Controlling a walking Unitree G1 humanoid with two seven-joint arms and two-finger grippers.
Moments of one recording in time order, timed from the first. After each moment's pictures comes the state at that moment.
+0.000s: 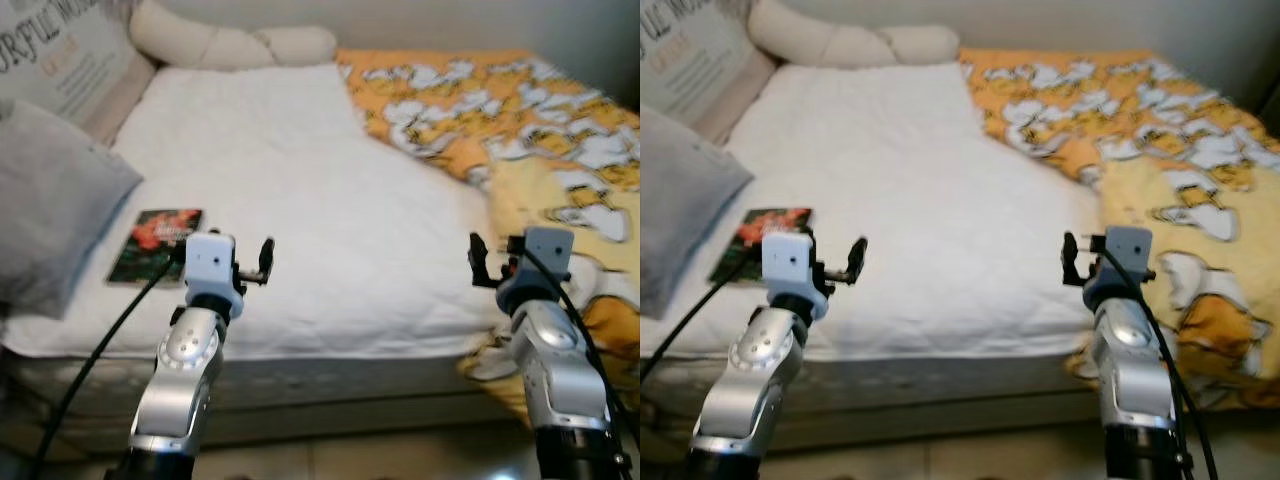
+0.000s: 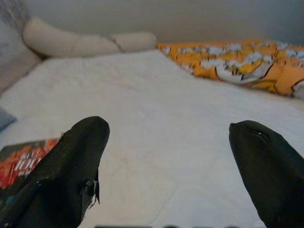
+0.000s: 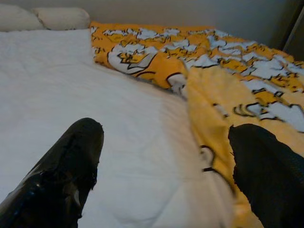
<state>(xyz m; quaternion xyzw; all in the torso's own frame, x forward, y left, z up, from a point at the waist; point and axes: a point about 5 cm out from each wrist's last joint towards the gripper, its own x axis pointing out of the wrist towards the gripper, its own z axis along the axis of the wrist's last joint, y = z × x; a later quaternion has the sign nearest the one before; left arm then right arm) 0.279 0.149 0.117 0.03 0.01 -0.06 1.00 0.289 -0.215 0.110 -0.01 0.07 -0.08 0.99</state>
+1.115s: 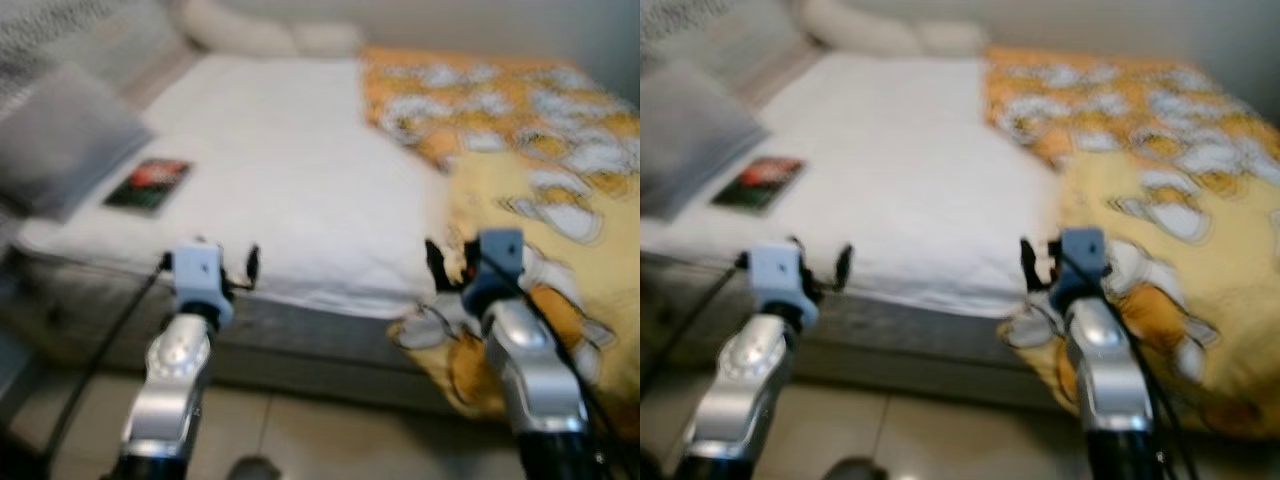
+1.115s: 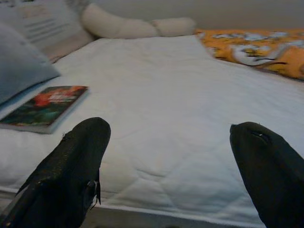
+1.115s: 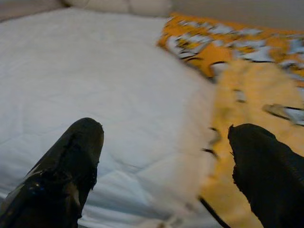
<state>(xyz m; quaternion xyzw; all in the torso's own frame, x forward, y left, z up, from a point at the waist) 0.273 0.159 0.102 0.03 0.03 -0.04 1.00 0.287 -0.182 0.102 -0.03 0.09 0.02 1.00</state>
